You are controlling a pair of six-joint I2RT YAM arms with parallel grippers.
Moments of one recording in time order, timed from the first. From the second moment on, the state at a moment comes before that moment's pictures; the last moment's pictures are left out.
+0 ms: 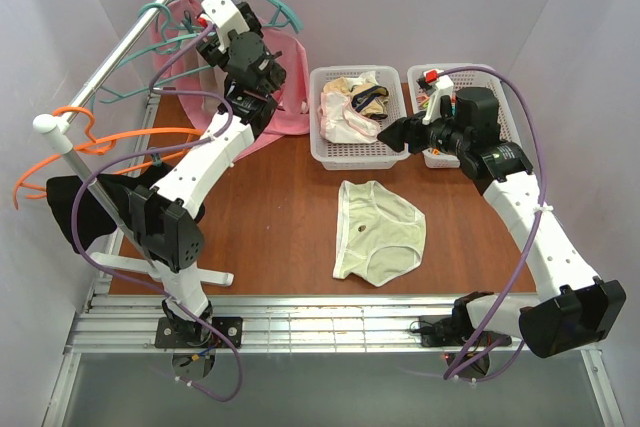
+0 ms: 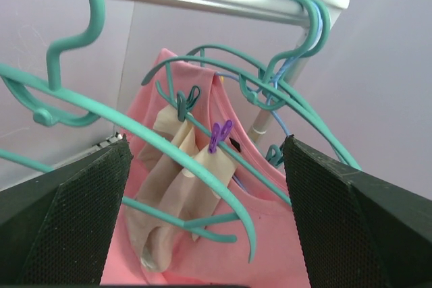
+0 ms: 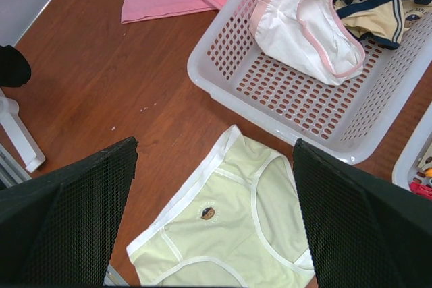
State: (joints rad) left arm -0.51 1.81 1.83 0.47 -1.19 0.10; right arm 0.31 1.22 1.27 -0.48 -0.44 0.08
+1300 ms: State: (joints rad) left arm -0.34 1.79 1.80 0.14 -1.02 -0.67; right arm 0.31 1.18 1.26 -0.53 -0.46 0.05
